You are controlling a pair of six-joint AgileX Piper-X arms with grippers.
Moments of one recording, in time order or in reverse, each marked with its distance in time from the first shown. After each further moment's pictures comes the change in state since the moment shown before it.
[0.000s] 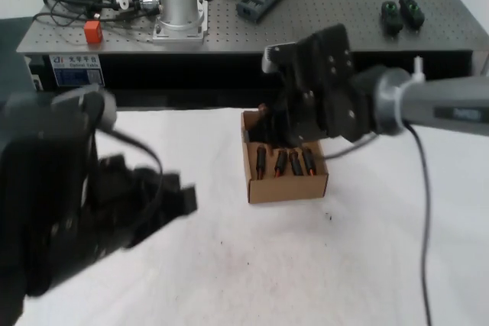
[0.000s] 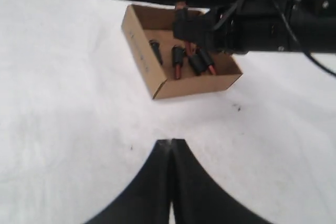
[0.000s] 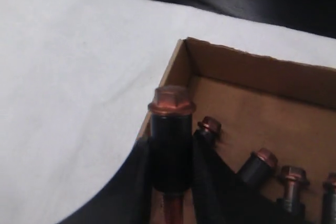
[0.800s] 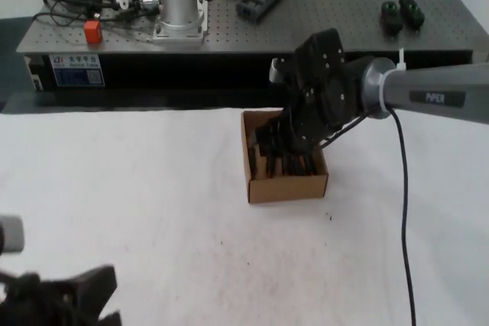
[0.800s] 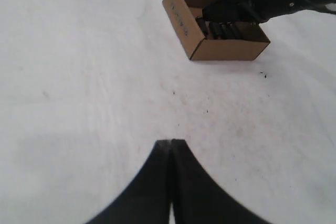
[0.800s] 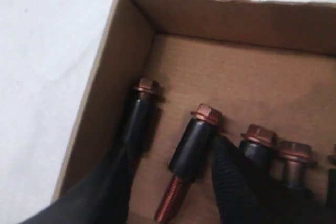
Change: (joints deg) left arm 0.0 -31.8 14.2 15.1 -3.2 -0.9; right arm -4.0 12.4 -14.6 15.8 -4.0 4.0
